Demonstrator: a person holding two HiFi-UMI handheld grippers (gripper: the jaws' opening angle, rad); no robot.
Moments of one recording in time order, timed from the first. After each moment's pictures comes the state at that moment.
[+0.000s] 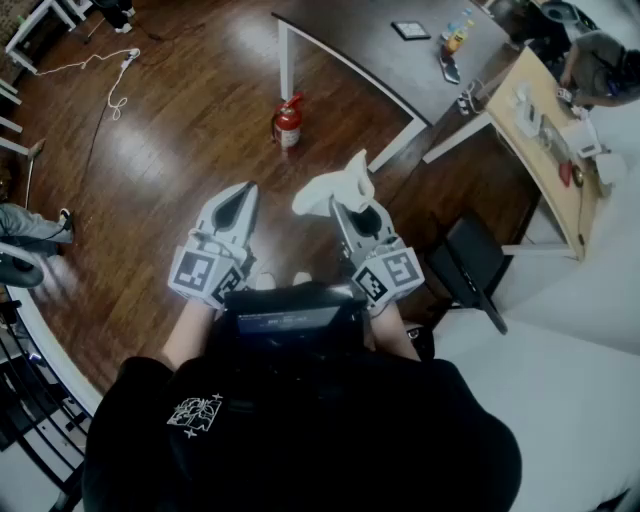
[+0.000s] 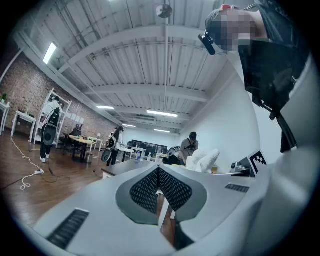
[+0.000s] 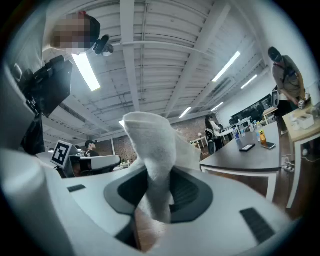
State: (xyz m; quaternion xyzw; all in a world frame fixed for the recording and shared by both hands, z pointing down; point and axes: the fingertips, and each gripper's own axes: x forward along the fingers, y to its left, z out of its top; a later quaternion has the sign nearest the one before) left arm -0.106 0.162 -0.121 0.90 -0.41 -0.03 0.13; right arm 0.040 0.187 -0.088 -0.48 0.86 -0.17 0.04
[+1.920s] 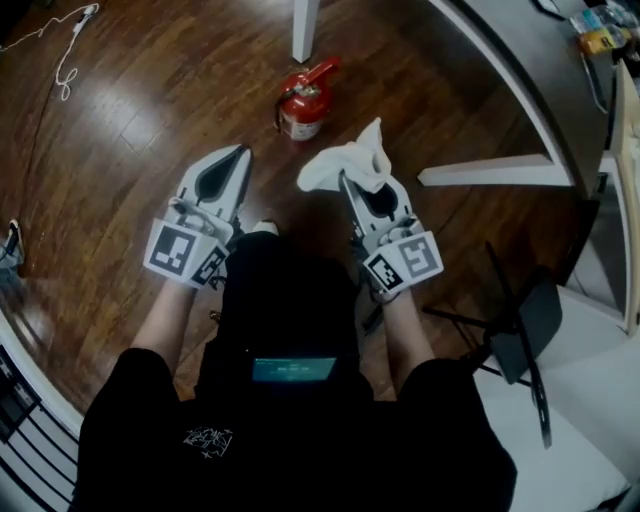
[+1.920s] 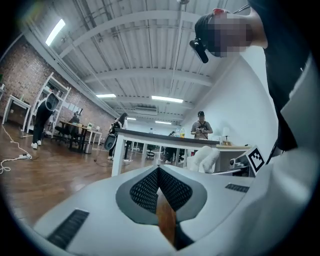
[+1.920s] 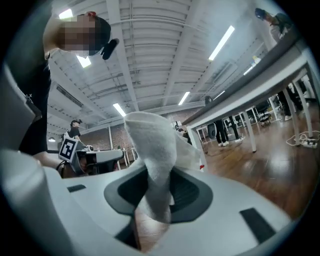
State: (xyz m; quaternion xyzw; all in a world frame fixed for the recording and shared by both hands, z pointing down) left arm -0.109 -0.146 0.341 0.91 -0.39 -0.01 0.12; right arm 0.041 -0.115 0.381 -0.45 0.88 -0.17 0.02
